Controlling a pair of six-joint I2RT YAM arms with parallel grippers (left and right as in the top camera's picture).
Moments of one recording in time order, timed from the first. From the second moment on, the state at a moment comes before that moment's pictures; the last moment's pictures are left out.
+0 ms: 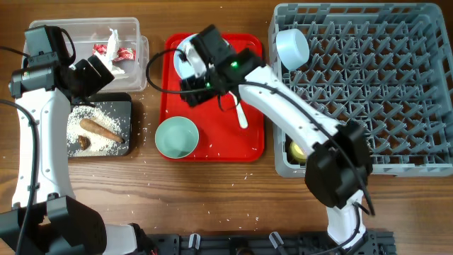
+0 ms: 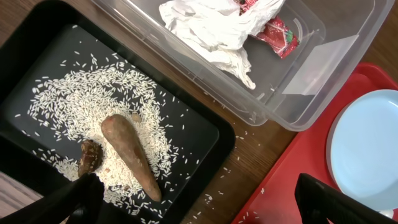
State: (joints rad) left arm 0.25 1.59 1.45 -0.97 -0.04 -0.43; right arm 0.69 2.09 1.82 -0.81 -0.29 0.21
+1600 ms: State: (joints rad) left arm 0.25 1.59 1.45 -0.96 -0.04 -0.43; right arm 0.50 2.00 1.63 -1.23 1.22 0.06
